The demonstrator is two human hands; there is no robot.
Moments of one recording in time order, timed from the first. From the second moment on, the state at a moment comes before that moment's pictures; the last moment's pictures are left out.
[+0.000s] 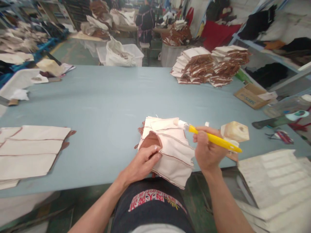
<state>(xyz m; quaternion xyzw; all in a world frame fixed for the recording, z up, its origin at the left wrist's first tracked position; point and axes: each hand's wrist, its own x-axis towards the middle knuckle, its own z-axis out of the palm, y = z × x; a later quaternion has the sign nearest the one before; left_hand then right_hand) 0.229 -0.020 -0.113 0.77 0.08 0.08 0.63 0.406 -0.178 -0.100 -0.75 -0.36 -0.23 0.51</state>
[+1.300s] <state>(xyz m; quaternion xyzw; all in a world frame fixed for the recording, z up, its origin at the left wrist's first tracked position) 0.246 -0.072 -0.077 0.81 0.09 0.16 0.56 0.363 -0.229 -0.060 -0.61 -0.12 0.05 0.78</state>
